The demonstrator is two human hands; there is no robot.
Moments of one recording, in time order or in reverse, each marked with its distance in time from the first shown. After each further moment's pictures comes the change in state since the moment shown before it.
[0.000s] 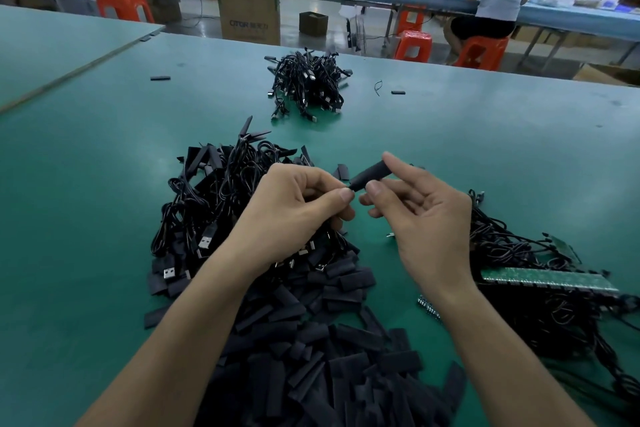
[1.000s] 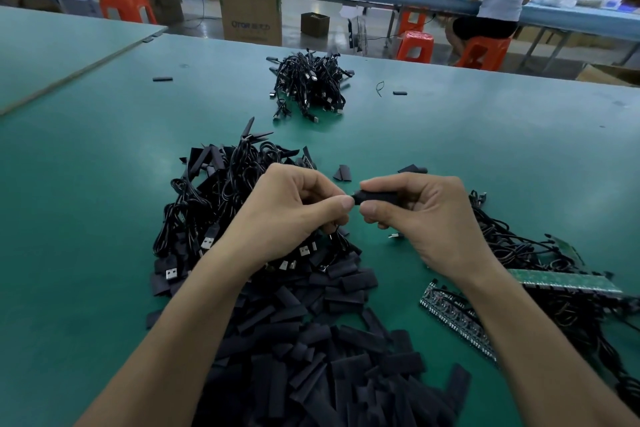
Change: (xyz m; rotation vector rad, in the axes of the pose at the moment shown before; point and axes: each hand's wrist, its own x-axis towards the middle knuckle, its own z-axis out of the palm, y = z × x) left_hand 0.001 -0.002 -0.008 0.044 -0.039 -0.014; right_hand 0.017 -0.012 -0.017 -0.051 -0.320 0.098
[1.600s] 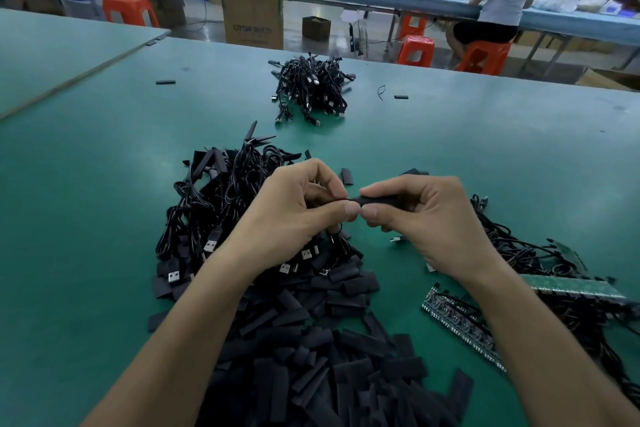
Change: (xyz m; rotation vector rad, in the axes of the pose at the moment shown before) left_hand -0.002 0.002 0.001 -0.027 0.011 0.031; right_hand 0.003 -0.006 -0.002 -0.047 -0.064 -0.005
